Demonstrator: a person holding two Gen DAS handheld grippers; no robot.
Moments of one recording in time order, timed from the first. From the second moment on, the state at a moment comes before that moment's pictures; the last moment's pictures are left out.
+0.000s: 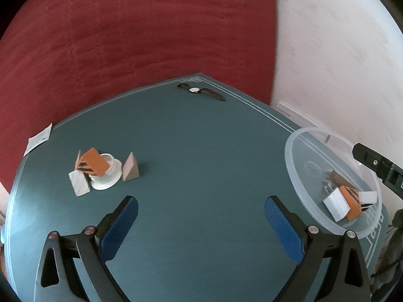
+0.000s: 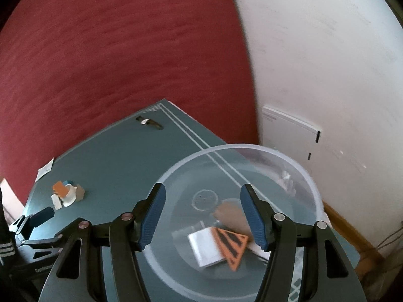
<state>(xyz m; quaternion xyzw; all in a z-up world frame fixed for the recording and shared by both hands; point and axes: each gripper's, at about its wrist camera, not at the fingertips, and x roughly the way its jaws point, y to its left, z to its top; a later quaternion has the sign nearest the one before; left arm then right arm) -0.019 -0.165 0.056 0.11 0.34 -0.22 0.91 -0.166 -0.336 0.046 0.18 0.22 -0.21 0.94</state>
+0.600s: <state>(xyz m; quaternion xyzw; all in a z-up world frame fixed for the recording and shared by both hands) -0.008 -0.121 0.059 0.08 0.34 -0.19 0.92 -0.135 -0.288 0.057 0.15 0.23 -0.16 0.95</state>
